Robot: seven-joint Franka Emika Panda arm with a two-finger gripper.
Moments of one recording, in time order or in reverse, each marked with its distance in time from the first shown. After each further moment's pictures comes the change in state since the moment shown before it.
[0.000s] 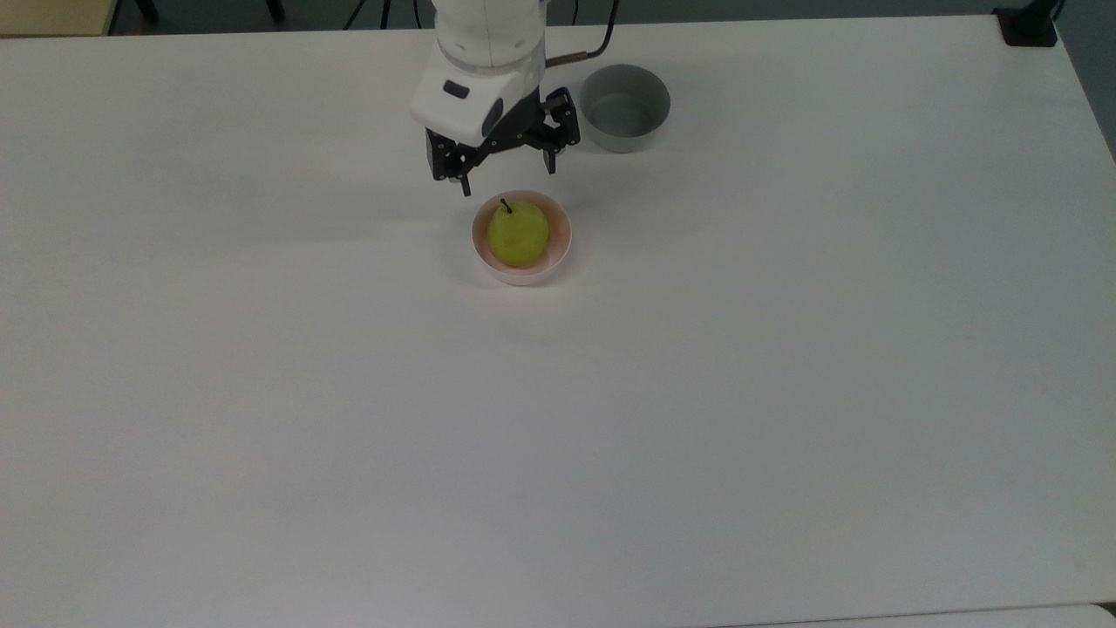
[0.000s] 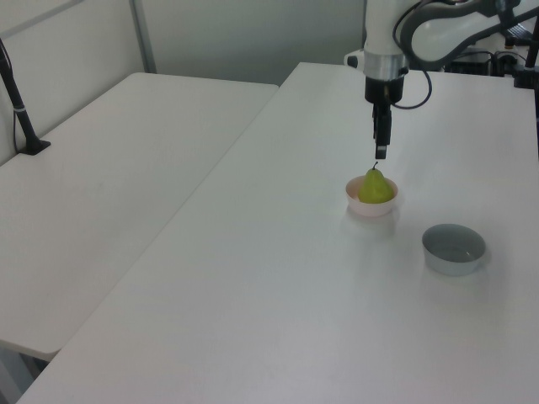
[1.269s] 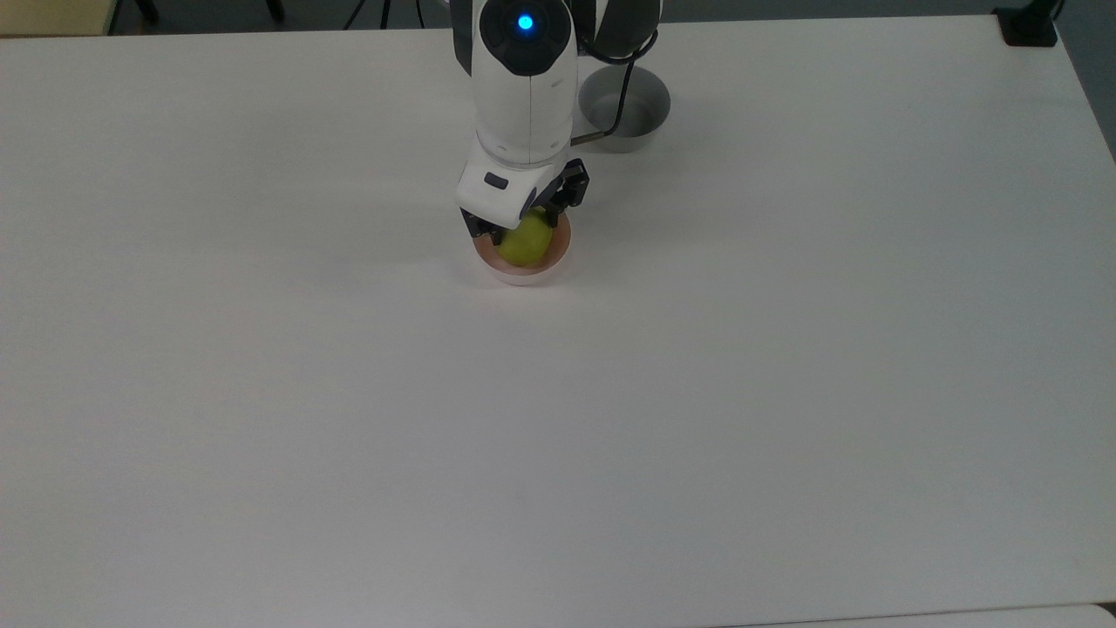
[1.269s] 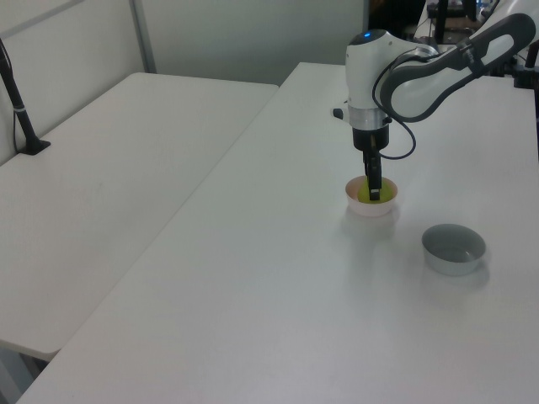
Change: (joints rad) arm 0.035 0.161 -0.001 -0.002 -0.034 0.087 0.004
